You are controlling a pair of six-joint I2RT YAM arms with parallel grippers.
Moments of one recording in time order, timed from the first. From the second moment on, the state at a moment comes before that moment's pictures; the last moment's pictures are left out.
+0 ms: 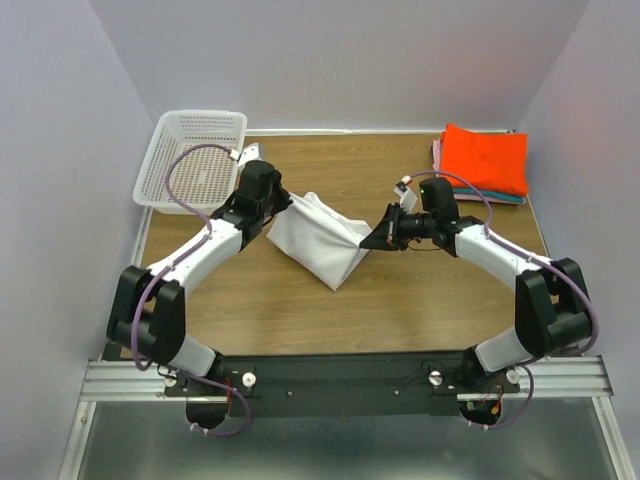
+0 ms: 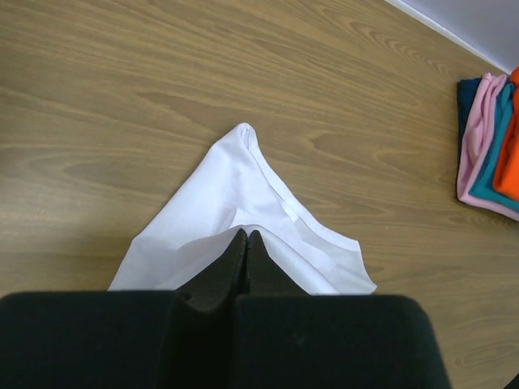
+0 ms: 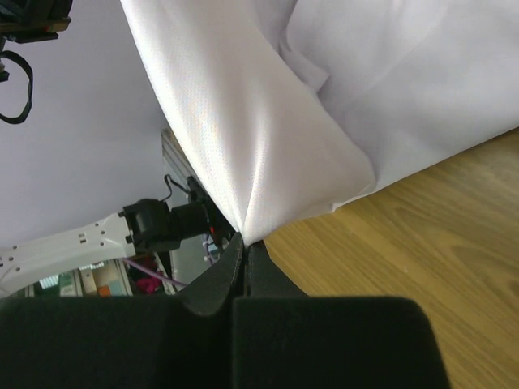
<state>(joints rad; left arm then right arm) -0.41 1.43 0.99 -0.04 -0.17 -0.69 0.35 1.48 0.88 -0.11 -0.79 0.73</state>
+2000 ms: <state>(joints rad) -0.40 1.85 1.05 0.20 0.16 -0.57 0.35 1.97 1.25 -0.16 -0.52 0.51</state>
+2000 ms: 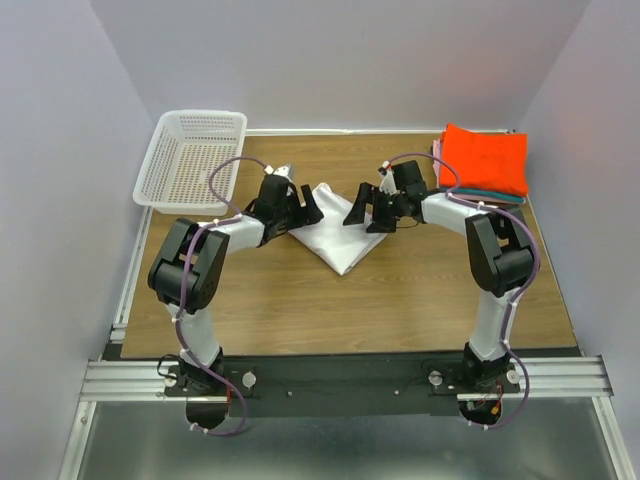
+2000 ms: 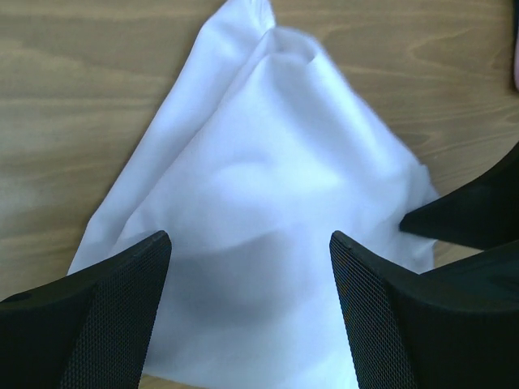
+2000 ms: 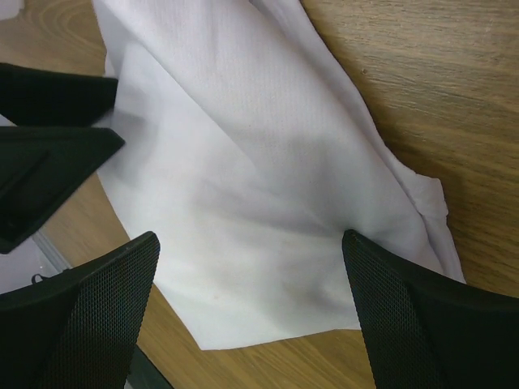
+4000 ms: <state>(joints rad) -0.44 1.95 1.11 0.27 0.18 -0.58 0.38 1.73 0.91 -0.16 -0.63 0.44</state>
